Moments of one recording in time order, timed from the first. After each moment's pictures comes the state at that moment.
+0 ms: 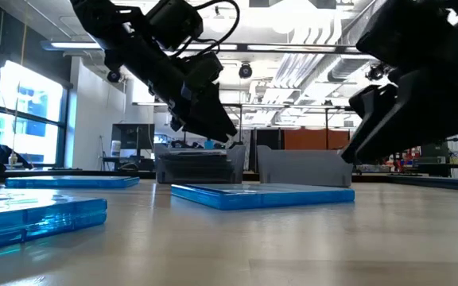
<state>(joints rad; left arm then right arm) 0.06 1.64 0.86 0.18 -0.10 -0.28 0.55 1.61 0.62 0.23 0.43 0.39</state>
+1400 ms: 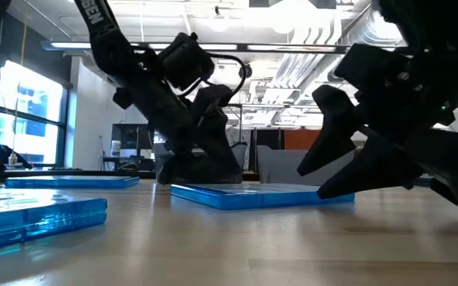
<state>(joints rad) 0.06 1.87 0.86 0.27 0.25 -0.77 0.45 1.76 0.63 0.38 0.51 -0.23</state>
